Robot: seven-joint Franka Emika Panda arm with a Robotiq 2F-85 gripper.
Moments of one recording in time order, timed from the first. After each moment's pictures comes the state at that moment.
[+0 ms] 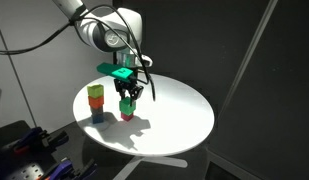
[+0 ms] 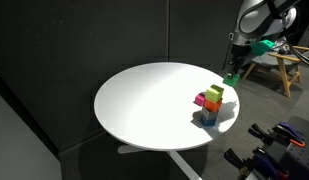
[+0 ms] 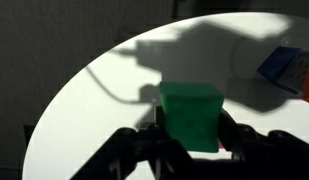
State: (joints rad) arm -0.13 0.03 -0.14 -2.41 -0.05 2.43 -0.29
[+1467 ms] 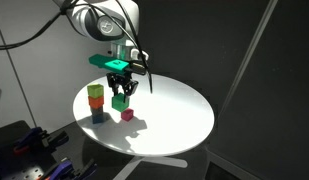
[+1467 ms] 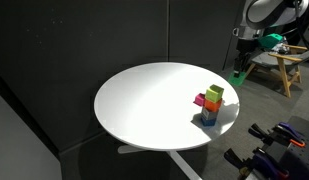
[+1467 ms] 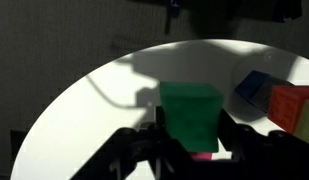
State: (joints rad) arm -0.13 -0.07 -0.14 -2.44 -0.05 2.29 -0.34
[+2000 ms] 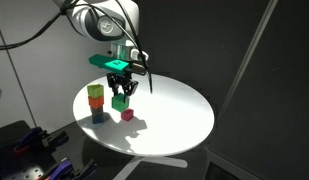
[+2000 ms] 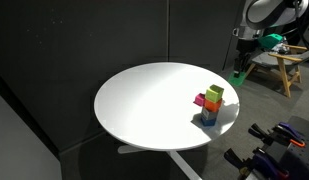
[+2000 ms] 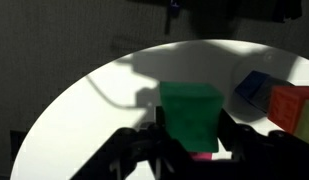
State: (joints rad) arm -0.13 -0.07 -0.14 -2.44 -0.05 2.29 -0.34
